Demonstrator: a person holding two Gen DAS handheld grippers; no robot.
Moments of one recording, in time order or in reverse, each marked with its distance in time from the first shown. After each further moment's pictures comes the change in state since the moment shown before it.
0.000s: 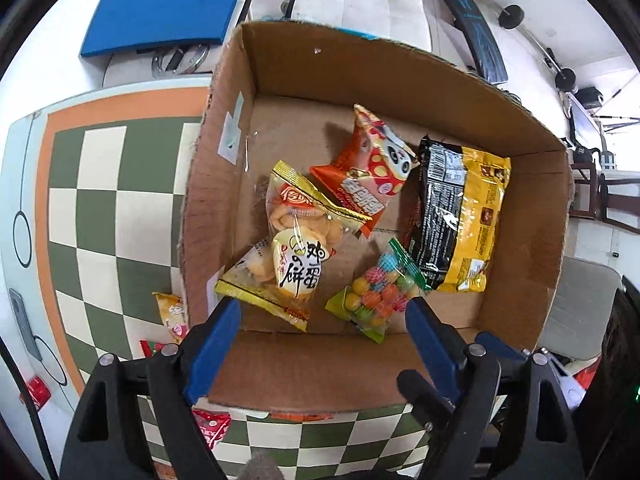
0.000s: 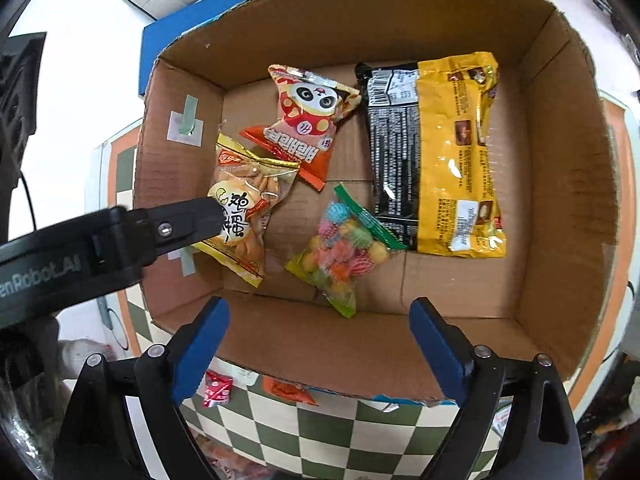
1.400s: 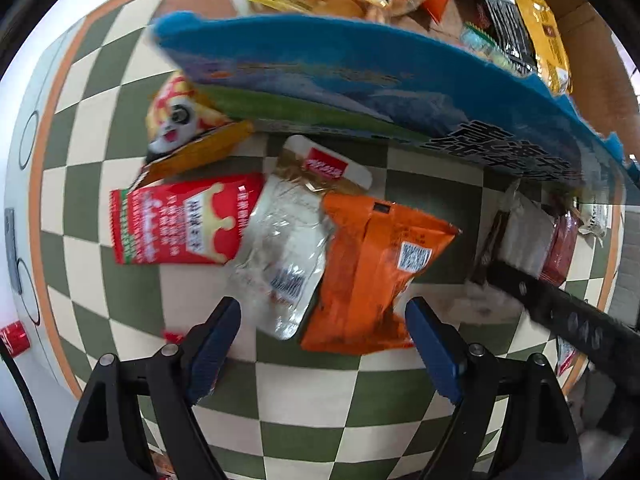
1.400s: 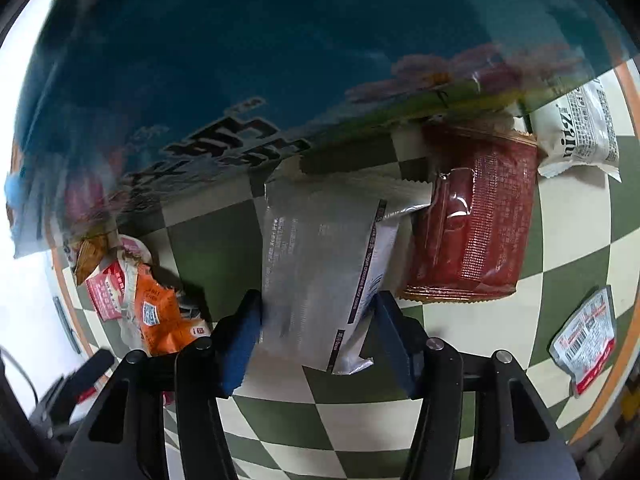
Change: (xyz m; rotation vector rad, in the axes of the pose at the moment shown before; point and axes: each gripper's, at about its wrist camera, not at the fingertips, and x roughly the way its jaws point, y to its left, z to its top) left arm 0.115 0.015 -0.157 0.007 -0.016 0.137; right arm 0.099 -0.074 -0.123 0.224 0.009 -0.042
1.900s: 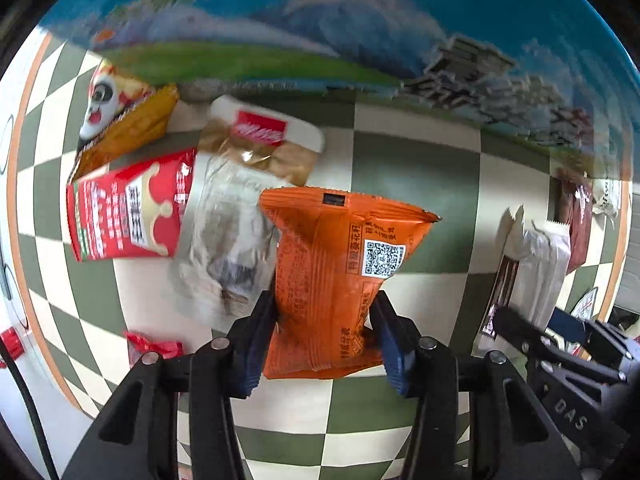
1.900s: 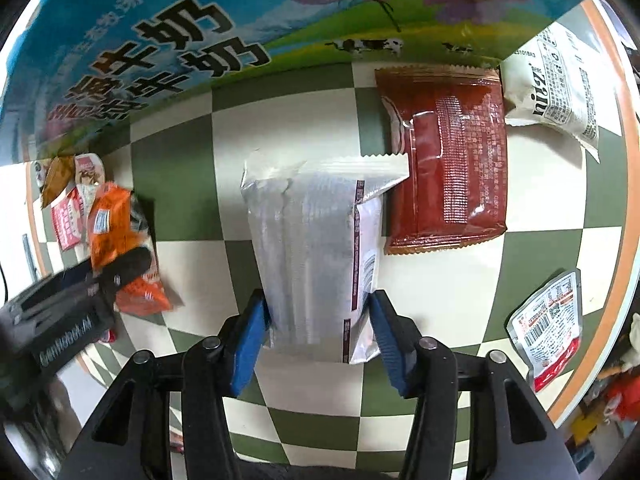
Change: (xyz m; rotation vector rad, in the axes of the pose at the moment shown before) left arm 0.033 -0.029 -0.010 0.025 0.061 -0.004; right arm 0.010 -0.016 -0.035 -0.124 0.101 -0.115
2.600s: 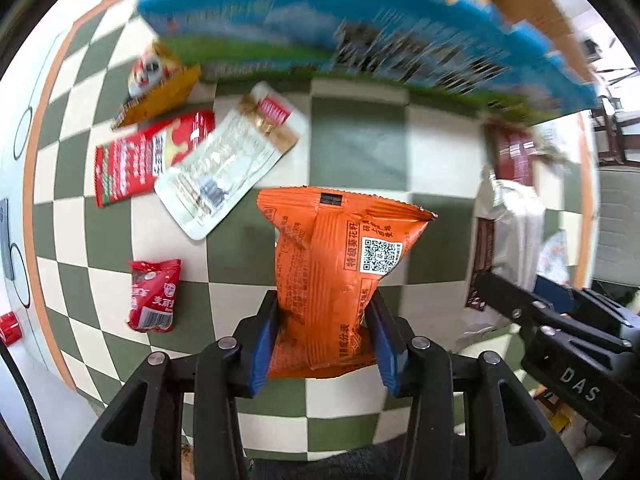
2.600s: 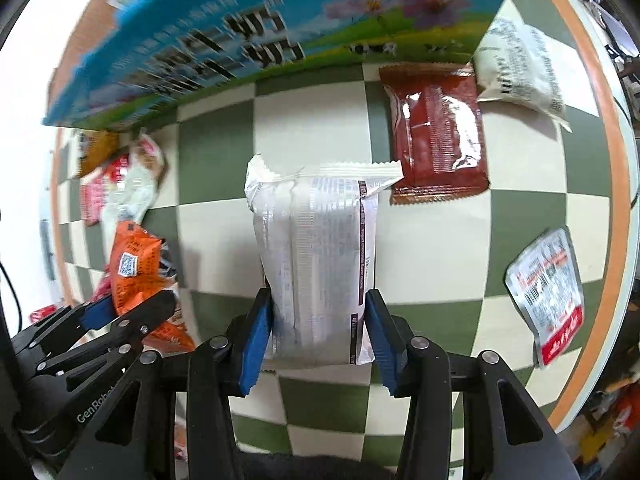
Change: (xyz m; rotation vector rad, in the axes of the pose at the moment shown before) left arm -0.052 -0.021 -0.073 0.046 -0.089 -0.051; right arm -0.022 0.033 -0.092 -0.041 -0.113 0.067
